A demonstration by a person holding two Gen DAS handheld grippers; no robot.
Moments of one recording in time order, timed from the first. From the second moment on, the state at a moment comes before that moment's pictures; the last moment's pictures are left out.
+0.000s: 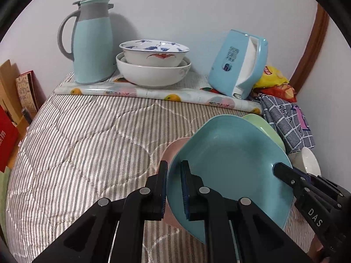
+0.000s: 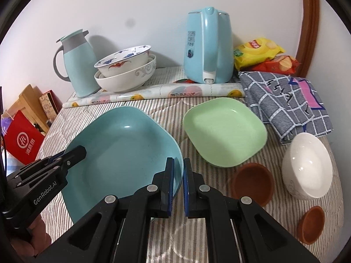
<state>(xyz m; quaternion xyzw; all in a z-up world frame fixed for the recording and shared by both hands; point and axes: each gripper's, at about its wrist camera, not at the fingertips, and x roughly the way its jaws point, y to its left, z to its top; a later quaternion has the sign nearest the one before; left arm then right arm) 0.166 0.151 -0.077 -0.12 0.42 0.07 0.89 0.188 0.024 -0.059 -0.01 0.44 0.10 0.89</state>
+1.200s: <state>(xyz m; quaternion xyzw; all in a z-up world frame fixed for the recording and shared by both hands) 0.187 0.150 -0.120 -0.11 0.48 0.09 0.87 0.227 0.036 -0.109 -0.04 0.48 0.12 0.87</state>
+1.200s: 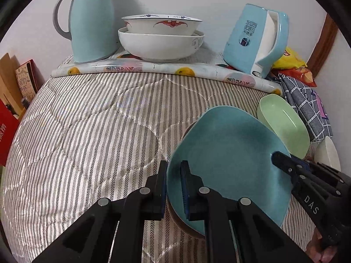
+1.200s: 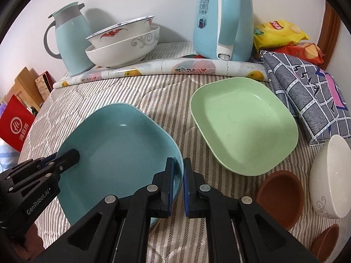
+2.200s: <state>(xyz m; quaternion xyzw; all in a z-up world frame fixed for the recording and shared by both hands) 0.140 0.107 -0.062 -0.10 0.44 0.10 0.89 0.147 -0.026 -0.049 -0.03 0.44 0.07 0.89</state>
